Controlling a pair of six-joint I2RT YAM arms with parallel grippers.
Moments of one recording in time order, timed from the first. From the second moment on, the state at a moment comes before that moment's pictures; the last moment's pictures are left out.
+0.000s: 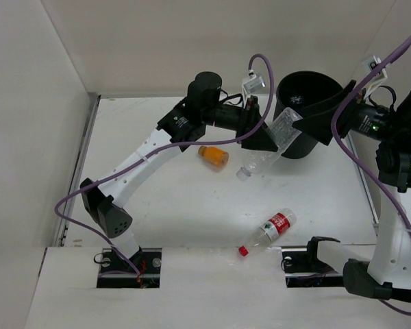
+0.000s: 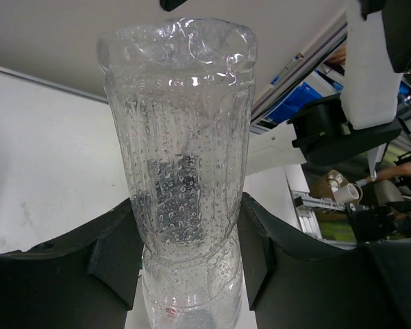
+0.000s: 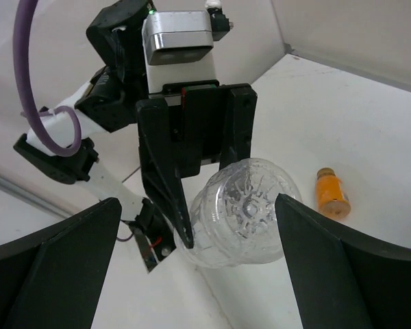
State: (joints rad) left arm -0.80 1.67 1.85 -0.28 0.98 -0.47; right arm -0.11 1.09 1.75 -0.66 -1.14 0.44
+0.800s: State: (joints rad) left arm -0.84 1.71 1.95 -0.23 0.99 -0.51; right arm -0.09 1.06 1.64 -0.55 -1.17 0.51
